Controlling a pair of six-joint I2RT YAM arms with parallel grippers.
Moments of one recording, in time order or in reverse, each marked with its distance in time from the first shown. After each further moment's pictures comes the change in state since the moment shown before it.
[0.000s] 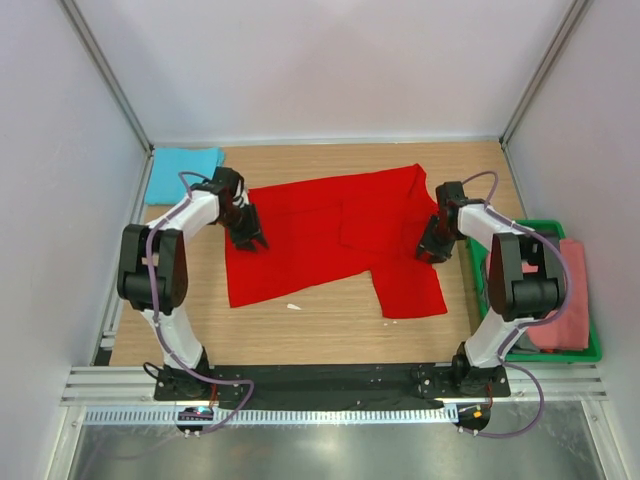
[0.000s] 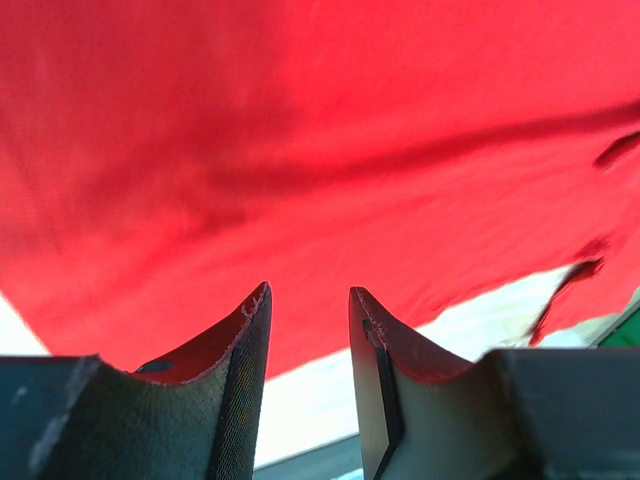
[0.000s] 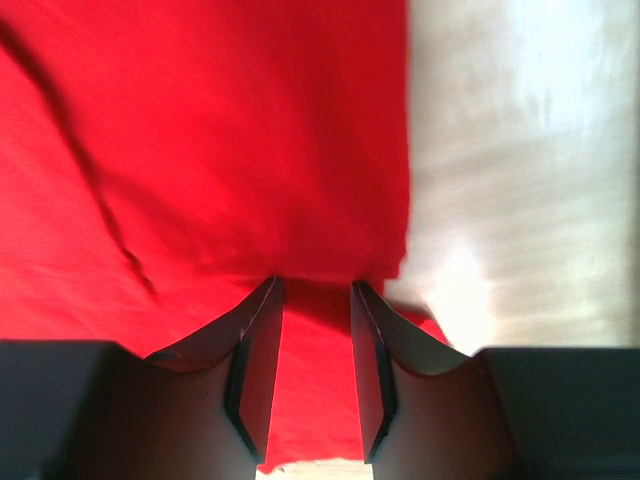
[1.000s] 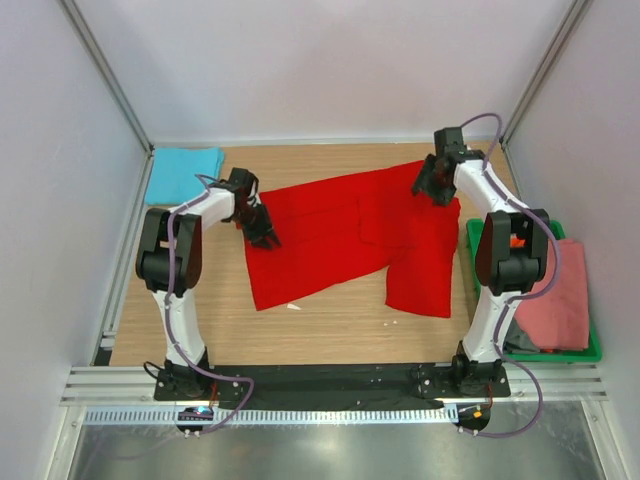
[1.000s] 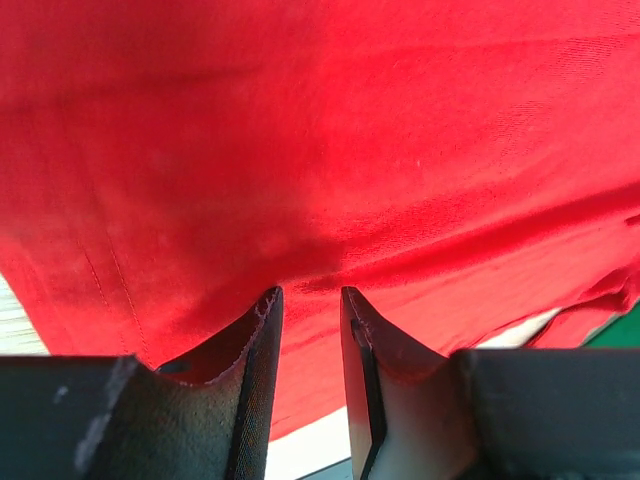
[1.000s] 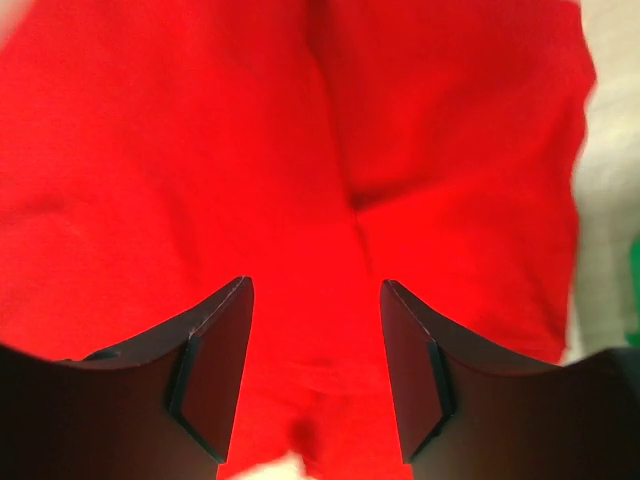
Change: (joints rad) left arm -0.058 0.168 0.064 0.095 0.015 -0.134; right arm -0.006 0.220 0.568 -0.060 0.128 0.005
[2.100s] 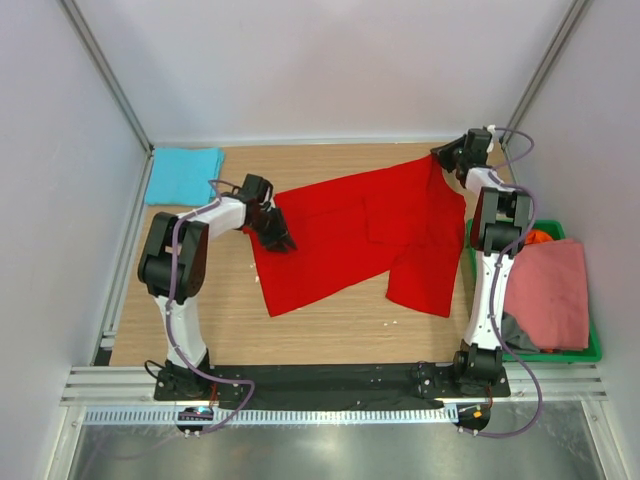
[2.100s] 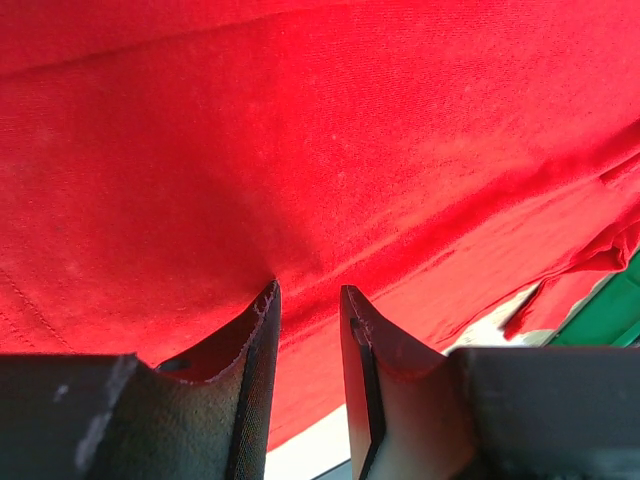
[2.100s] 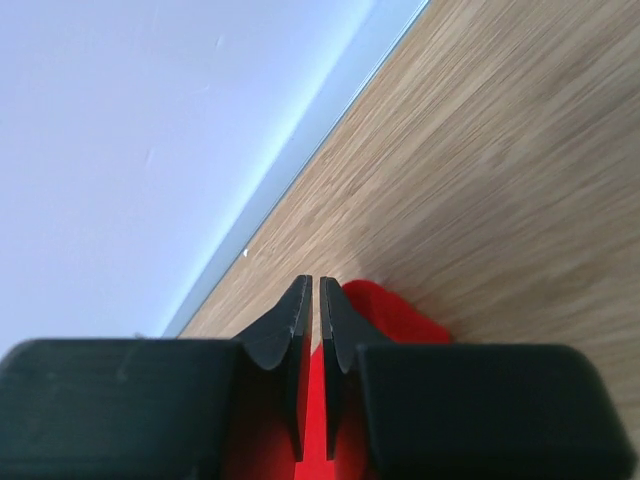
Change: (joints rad) left arm -0.084 -0.052 -0.094 0.150 0.048 -0.063; right arm -0.205 0.580 0.319 0.813 -0.320 0.415
